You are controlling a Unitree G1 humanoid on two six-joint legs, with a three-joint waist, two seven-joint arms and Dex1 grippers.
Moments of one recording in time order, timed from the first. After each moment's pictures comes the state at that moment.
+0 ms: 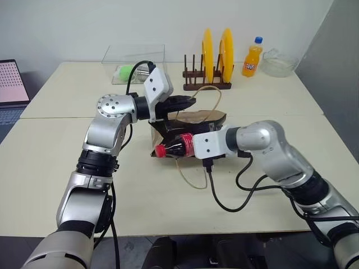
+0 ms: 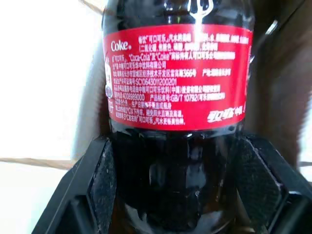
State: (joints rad) left arm -0.90 0.49 -0.10 0.27 -0.22 0.18 -1.06; right arm -0.79 -0.58 0.46 -0.34 -0.26 0.34 1.13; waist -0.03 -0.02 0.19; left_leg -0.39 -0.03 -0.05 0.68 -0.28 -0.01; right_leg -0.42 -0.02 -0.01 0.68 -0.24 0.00
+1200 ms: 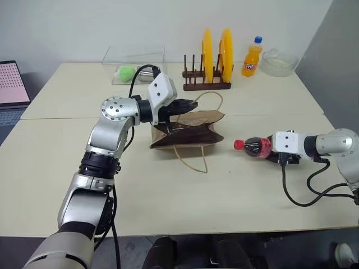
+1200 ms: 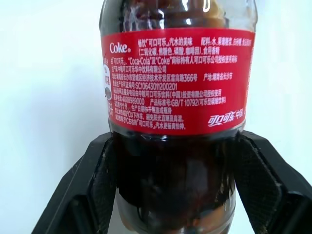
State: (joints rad) left arm -0.87 0.48 -0.12 0.24 -0.20 0.17 -1.06; right arm -0.57 -0.95 0.22 0.26 -0.16 -0.04 1.11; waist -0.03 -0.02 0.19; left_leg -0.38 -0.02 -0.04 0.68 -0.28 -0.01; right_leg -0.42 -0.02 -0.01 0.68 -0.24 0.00
